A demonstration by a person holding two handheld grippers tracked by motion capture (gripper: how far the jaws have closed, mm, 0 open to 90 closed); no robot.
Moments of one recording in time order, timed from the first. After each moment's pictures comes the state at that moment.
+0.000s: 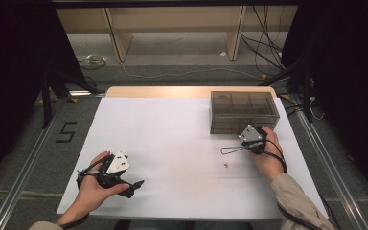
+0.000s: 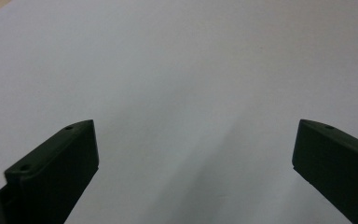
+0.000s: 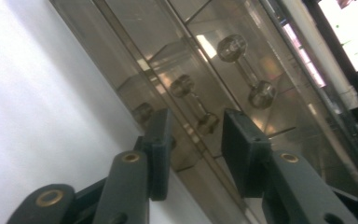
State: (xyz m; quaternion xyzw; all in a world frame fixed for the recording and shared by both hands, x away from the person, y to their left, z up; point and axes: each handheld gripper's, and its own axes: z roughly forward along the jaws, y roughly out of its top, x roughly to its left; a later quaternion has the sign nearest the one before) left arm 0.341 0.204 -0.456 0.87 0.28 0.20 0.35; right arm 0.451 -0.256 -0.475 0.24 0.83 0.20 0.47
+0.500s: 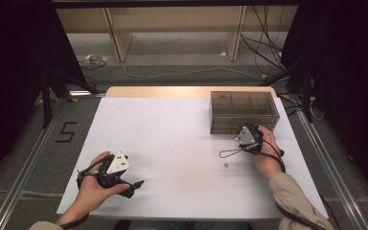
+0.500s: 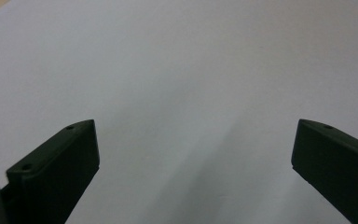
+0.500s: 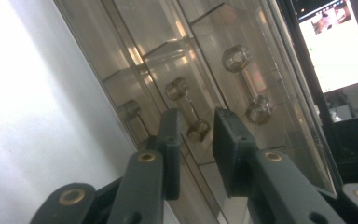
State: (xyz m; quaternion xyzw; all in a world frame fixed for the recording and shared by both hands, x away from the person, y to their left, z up) left arm 0.341 0.204 -0.456 0.87 0.28 0.20 0.35; right arm 0.454 -0.251 -0.479 0.18 0.83 0.14 0.51
